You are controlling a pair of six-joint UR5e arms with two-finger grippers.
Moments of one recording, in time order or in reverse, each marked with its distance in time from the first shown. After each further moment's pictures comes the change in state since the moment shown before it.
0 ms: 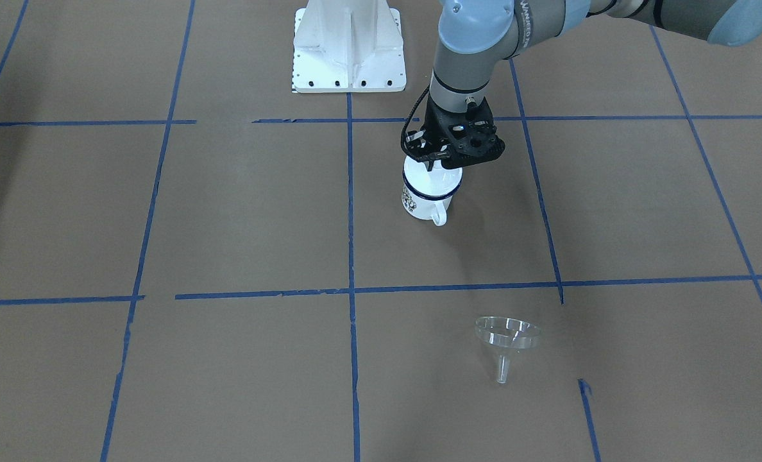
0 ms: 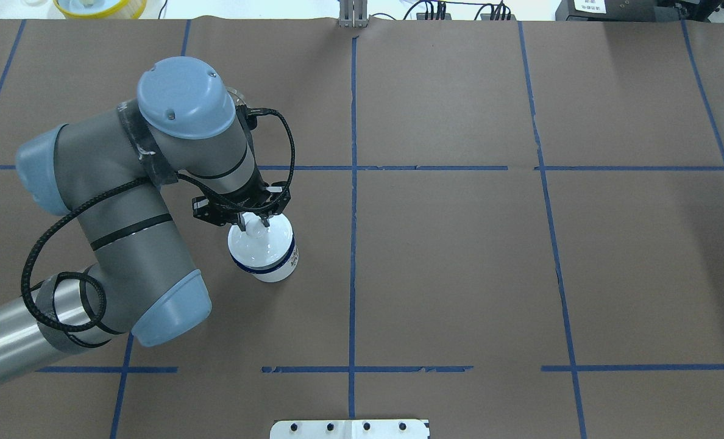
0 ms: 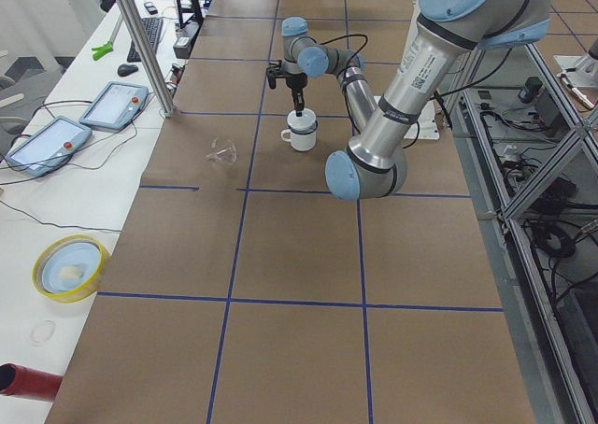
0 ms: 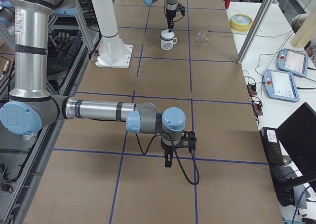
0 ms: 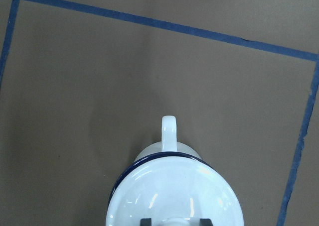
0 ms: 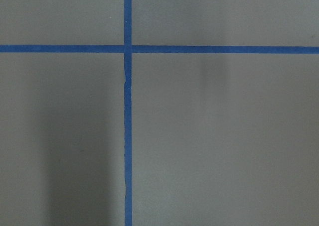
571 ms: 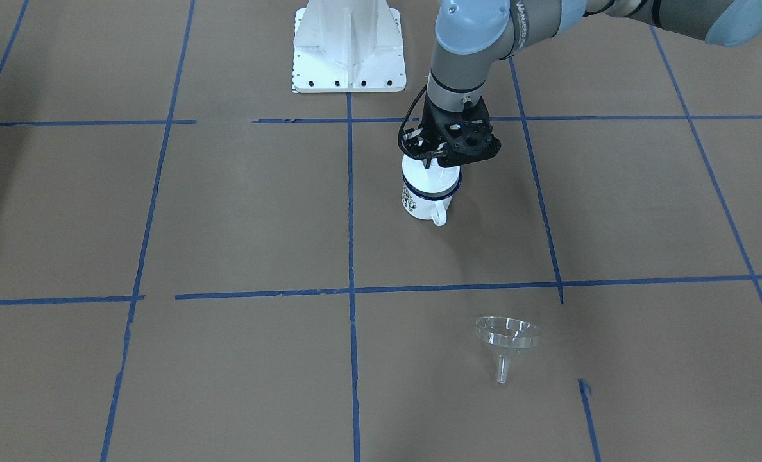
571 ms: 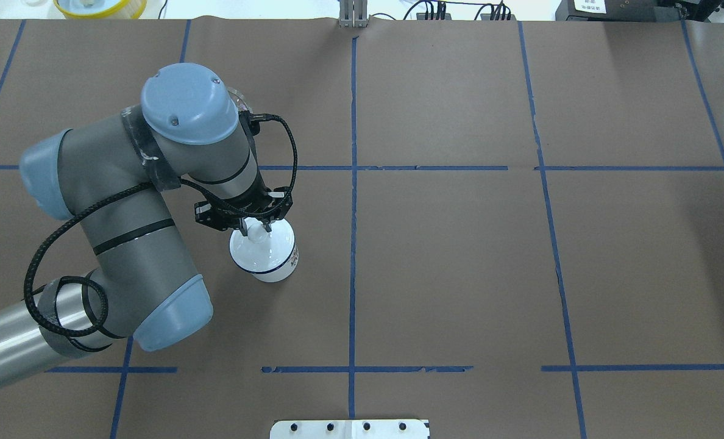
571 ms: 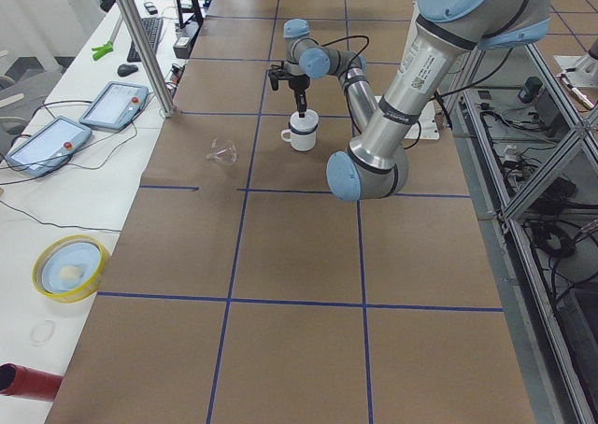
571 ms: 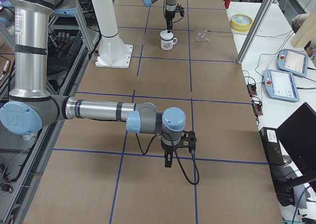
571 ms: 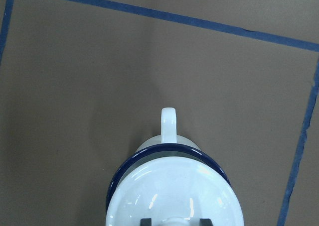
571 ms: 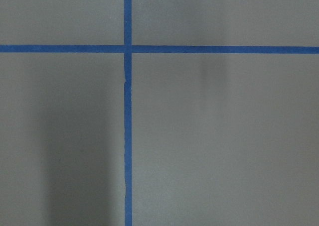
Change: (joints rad) left arm 0.008 0.001 0.000 -0.001 -0.004 0.000; right arm 0.000 0.000 0.000 0.000 0.000 0.000
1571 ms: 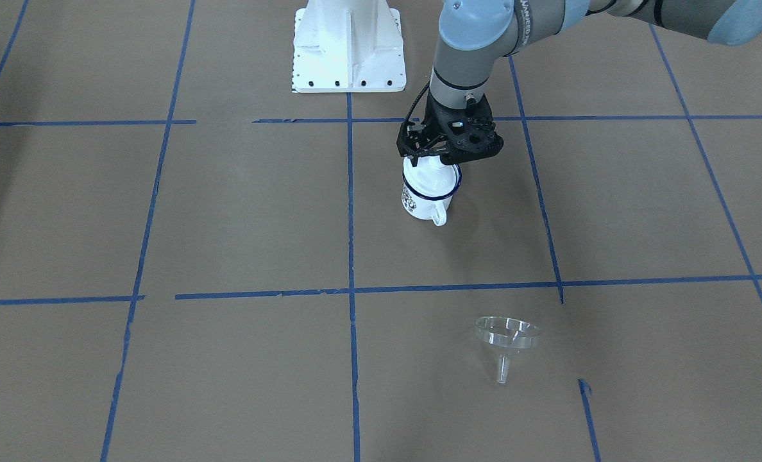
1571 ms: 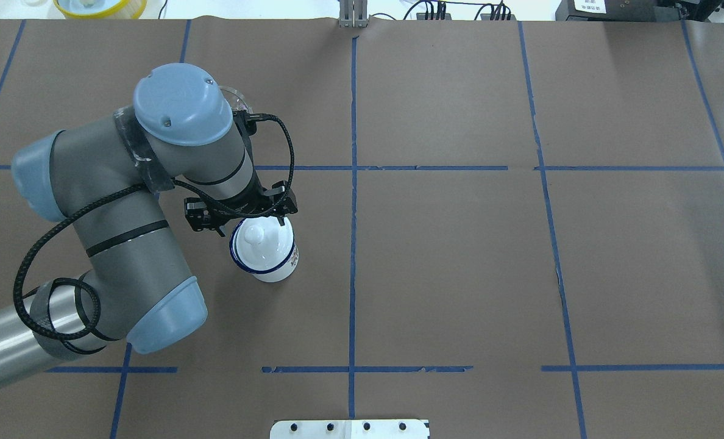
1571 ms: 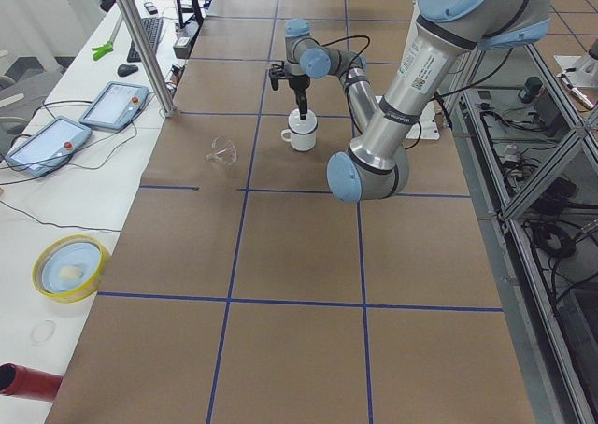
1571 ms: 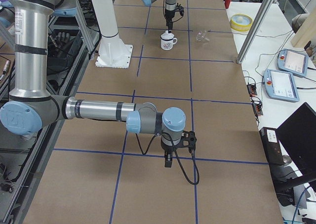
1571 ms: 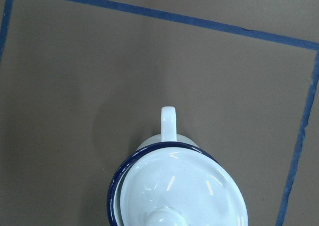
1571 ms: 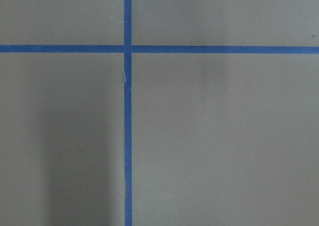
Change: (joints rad) left arm -0.002 0.012 -0.018 -0.002 0.002 0.003; right arm 0.000 0.000 0.000 0.000 0.000 0.000
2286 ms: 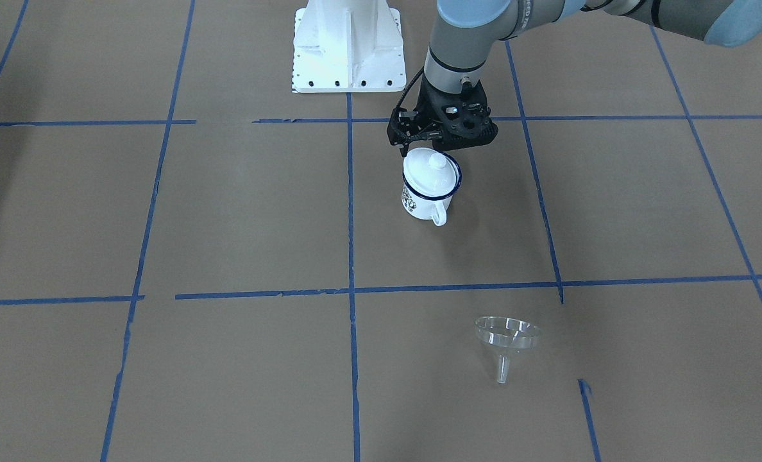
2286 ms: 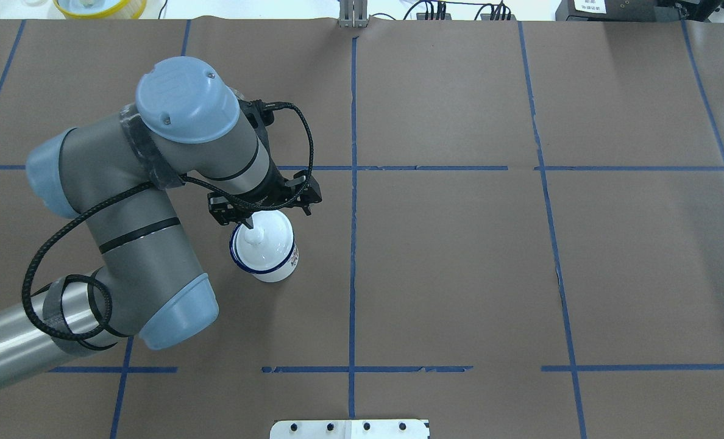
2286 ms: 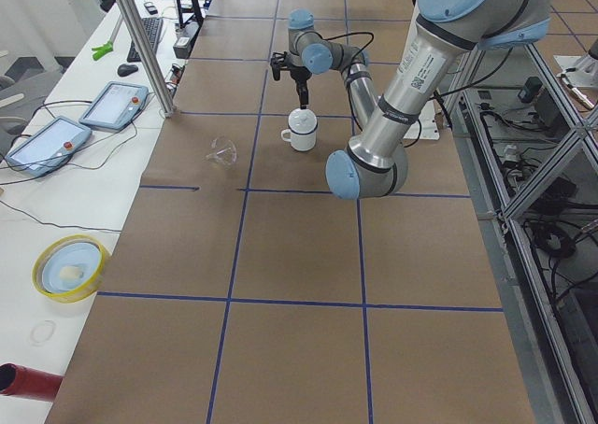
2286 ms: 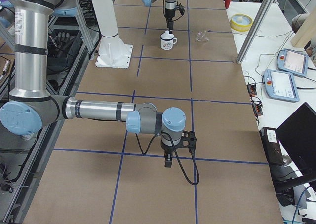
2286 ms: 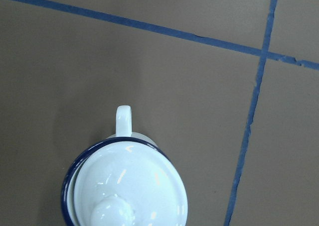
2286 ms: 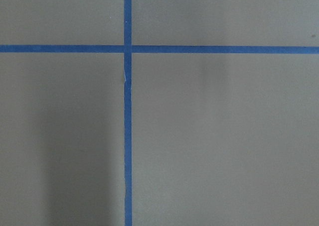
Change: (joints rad) left arm 0.004 -0.029 0.044 -0.167 -0.003 -0.077; right arm 0.000 0.000 0.000 0.000 0.000 0.000
